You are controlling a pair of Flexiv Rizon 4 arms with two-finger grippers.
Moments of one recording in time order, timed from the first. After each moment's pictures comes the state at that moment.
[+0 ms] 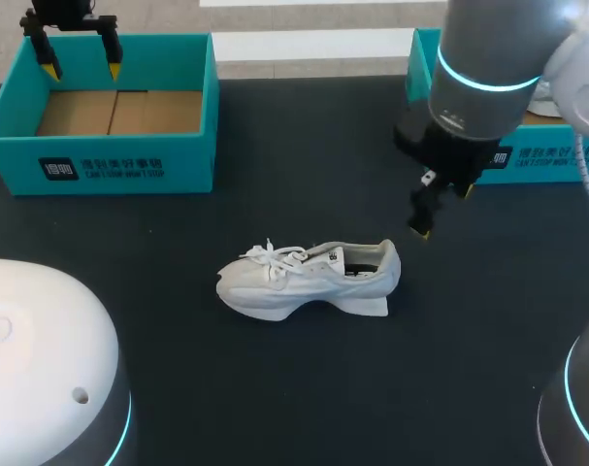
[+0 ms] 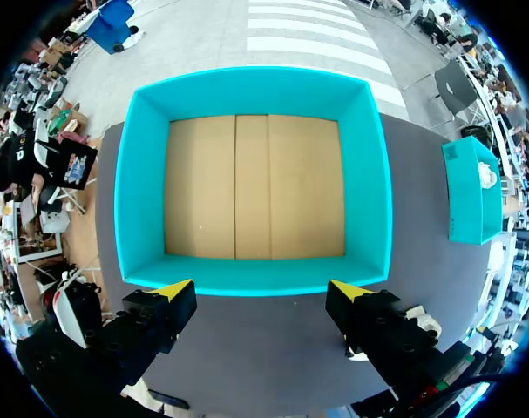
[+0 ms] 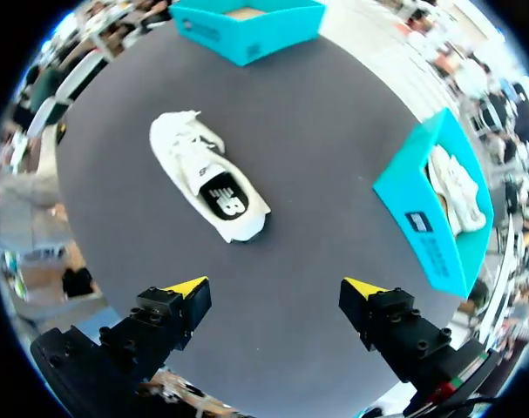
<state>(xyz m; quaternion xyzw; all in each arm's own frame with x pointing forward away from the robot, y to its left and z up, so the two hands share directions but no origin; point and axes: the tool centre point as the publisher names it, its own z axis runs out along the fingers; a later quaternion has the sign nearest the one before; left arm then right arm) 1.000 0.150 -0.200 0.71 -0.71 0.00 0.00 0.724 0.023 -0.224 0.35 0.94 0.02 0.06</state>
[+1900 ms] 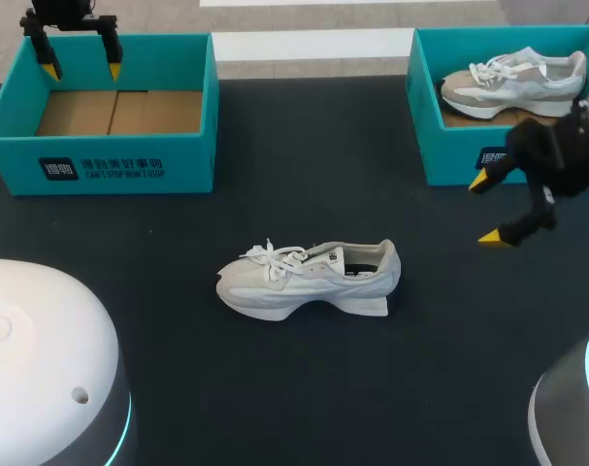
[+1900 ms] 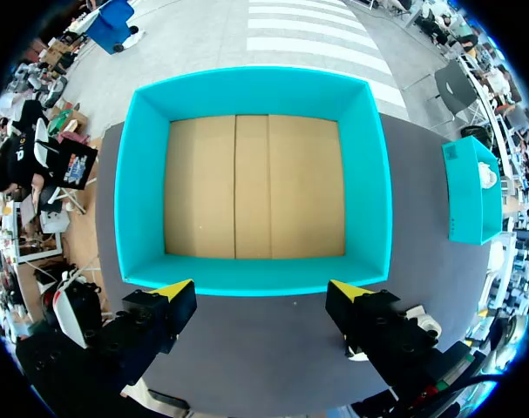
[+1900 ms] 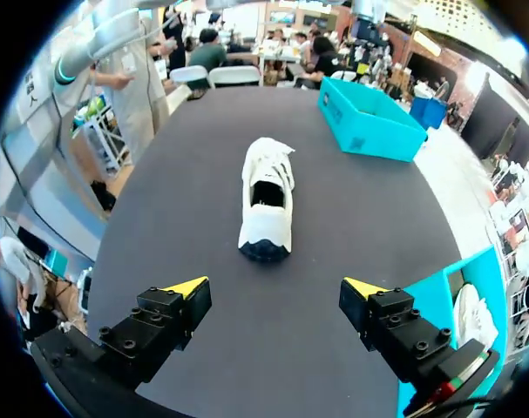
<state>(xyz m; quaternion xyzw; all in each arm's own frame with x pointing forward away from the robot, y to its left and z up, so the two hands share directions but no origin) 1.000 0.150 -0.200 0.71 -0.71 0.00 0.00 0.745 -0.041 -0.257 0.02 0.95 0.31 0.04</state>
